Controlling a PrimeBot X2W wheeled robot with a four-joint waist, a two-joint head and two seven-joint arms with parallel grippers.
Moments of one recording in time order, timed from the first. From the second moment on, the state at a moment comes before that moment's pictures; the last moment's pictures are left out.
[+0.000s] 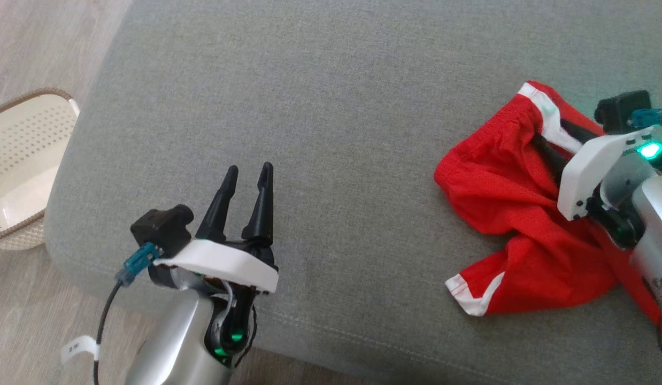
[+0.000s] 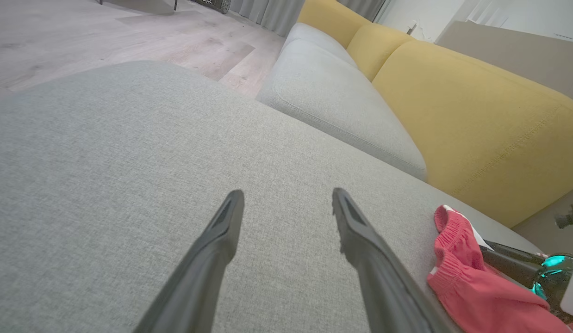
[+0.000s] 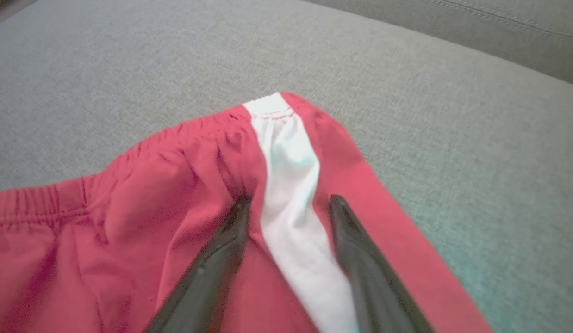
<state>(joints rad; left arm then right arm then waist) -0.25 0.04 -0.38 0.27 -0.58 0.01 -0.25 -0.70 -0.50 0.63 0.71 0.63 0.13 0.19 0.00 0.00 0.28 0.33</state>
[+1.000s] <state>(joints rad) -0.27 0.04 -0.44 0.25 -0.62 0.04 -0.25 -1.13 -0.43 0.85 1.03 0.48 0.13 -0.17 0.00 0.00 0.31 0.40</state>
